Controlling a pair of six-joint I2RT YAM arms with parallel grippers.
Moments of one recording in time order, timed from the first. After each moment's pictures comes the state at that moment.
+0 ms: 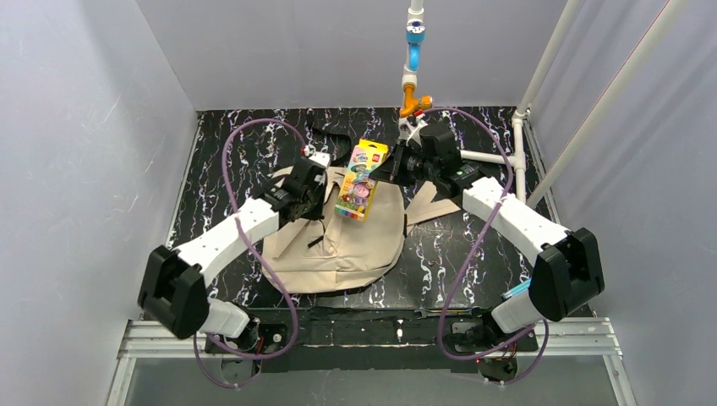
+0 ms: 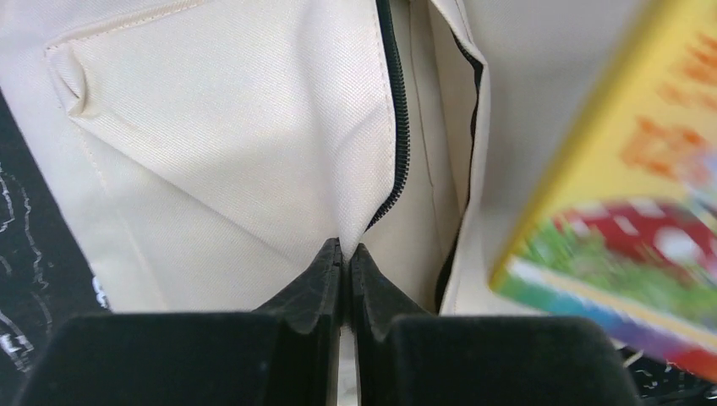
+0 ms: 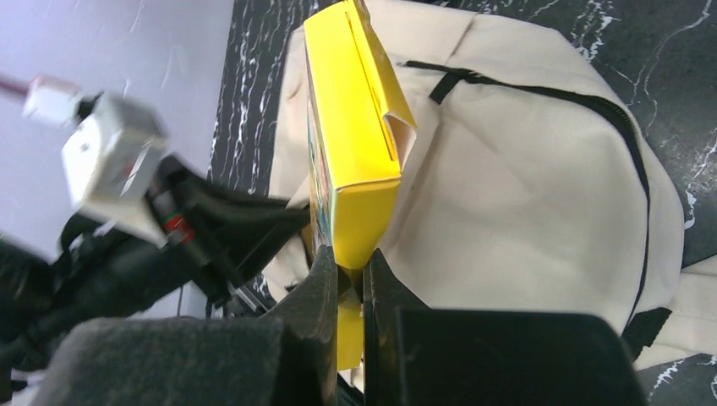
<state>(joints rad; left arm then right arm) -0.60 1.44 1.10 -0.62 -0.20 -0.25 0.56 1.46 1.19 -0.22 -0.36 0.69</state>
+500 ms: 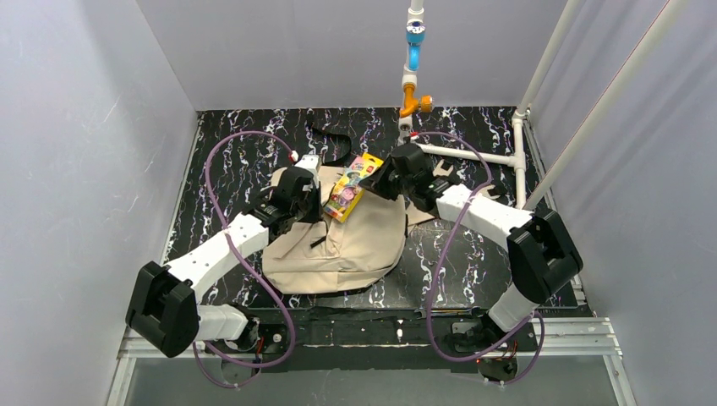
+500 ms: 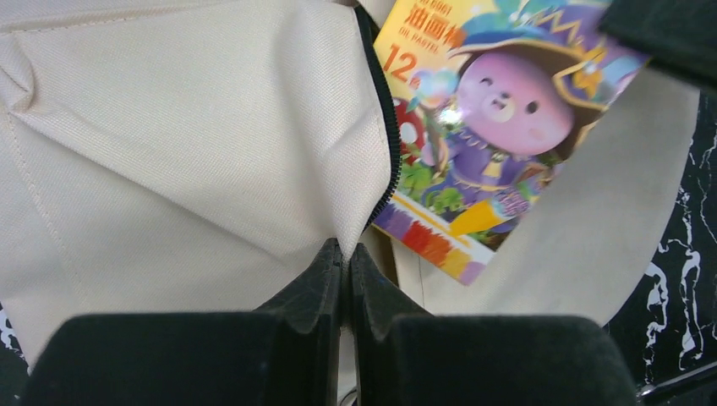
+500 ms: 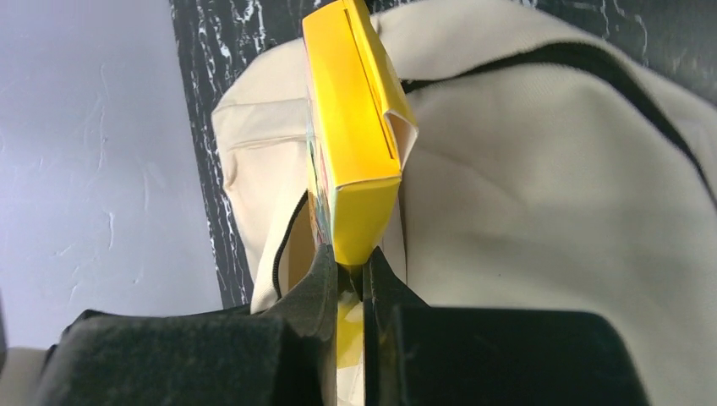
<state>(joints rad) -0.57 1.28 0.89 -0.36 -0.10 -0.36 0.66 1.61 1.13 -0.06 -0.06 1.04</state>
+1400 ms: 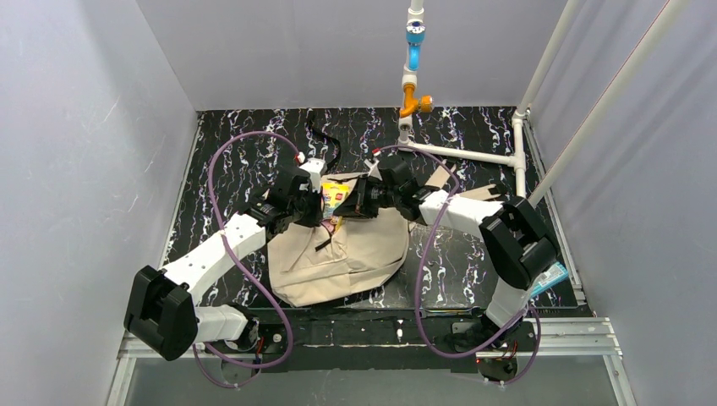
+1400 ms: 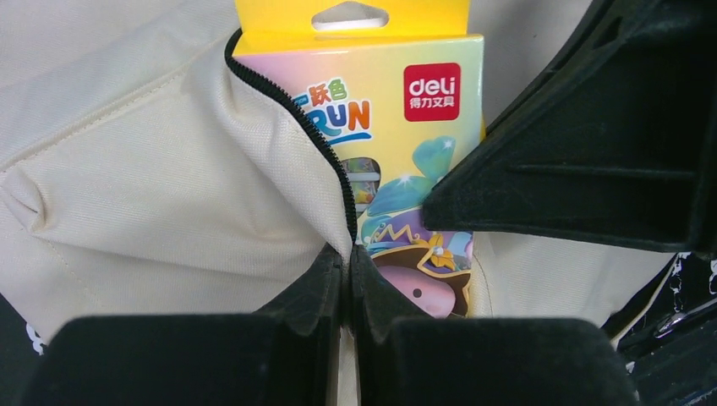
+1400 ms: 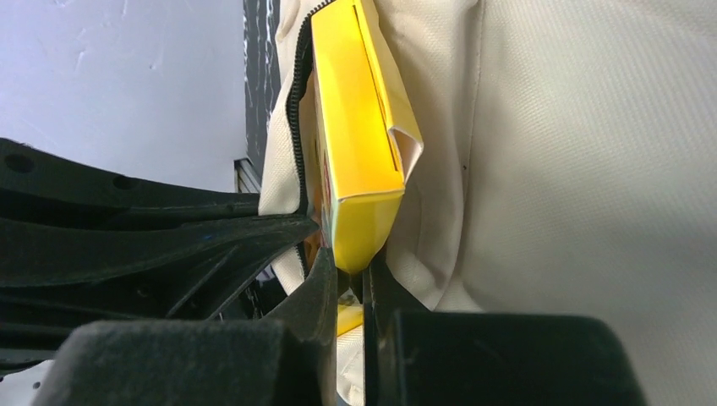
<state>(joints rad) -0.54 1.25 0.90 -0.43 0.00 -0.22 0.74 1.74 1.05 0.16 -0.48 0.97</state>
